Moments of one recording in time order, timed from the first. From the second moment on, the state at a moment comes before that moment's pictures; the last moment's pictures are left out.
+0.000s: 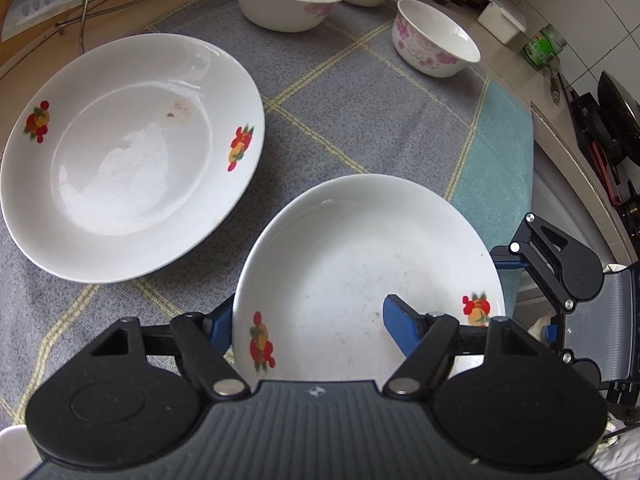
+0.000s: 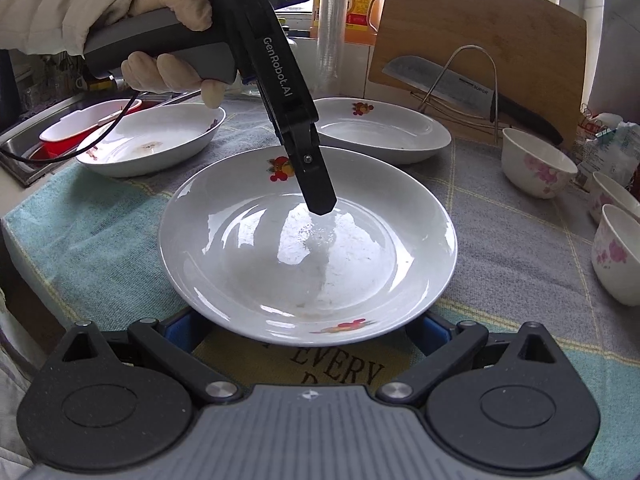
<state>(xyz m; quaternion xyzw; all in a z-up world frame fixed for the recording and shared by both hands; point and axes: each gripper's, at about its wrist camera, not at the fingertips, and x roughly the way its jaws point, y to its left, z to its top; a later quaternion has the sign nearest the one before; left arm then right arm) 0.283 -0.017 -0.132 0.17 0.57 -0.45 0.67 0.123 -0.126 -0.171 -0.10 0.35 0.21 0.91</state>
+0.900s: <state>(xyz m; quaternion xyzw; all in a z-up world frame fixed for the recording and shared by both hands) 0.275 0.004 -0.113 0.15 0.55 -0.45 0.69 0.127 -0.121 -0.150 -0.12 0.35 0.23 0.90</state>
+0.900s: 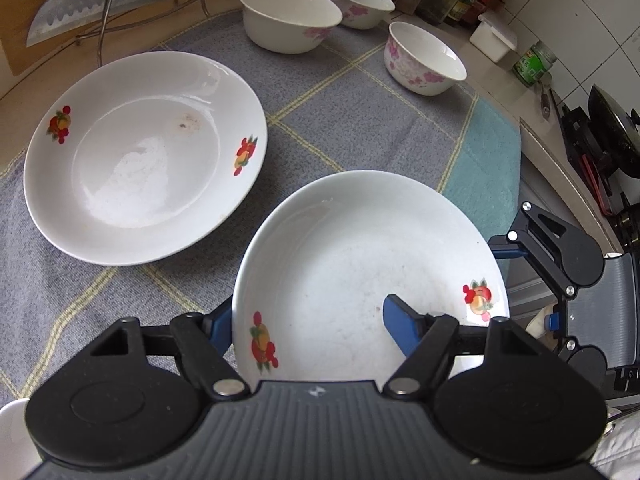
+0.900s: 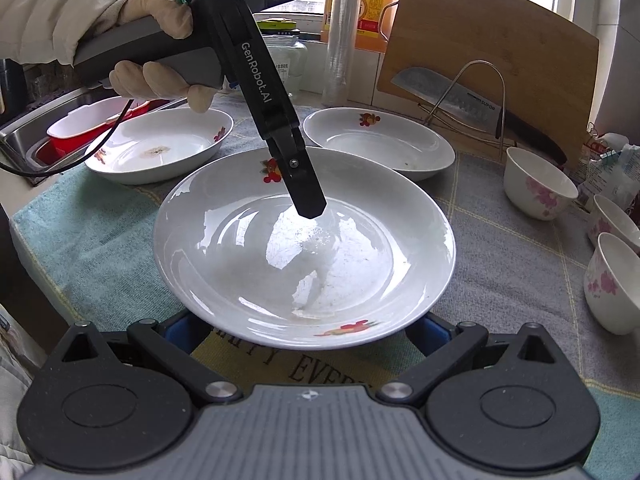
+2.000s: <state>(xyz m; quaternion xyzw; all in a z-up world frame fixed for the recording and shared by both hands) 0.265 0.175 -0.079 0.04 0.53 -0.30 0.79 0.196 -0.010 -0.125 -0.20 0.31 0.41 0.84</state>
